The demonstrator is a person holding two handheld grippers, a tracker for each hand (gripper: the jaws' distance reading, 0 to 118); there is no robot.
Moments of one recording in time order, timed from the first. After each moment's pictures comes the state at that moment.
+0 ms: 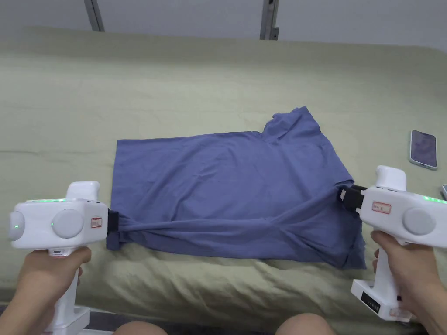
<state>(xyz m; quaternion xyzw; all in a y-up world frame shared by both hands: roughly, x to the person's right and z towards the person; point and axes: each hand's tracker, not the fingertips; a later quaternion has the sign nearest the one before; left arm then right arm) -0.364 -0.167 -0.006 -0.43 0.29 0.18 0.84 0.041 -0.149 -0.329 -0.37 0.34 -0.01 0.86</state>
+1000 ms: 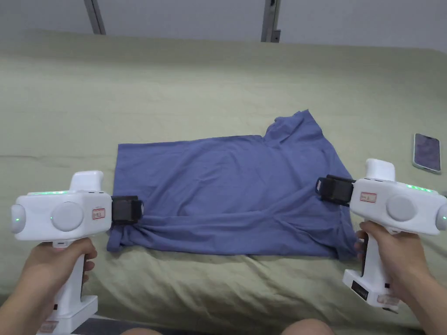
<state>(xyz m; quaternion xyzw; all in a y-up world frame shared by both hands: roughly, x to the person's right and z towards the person) -0.357 -0.149 -0.002 -0.37 0.26 0.17 0.87 0.034 -0.152 -0.345 -0.37 0.33 -0.01 0.87</state>
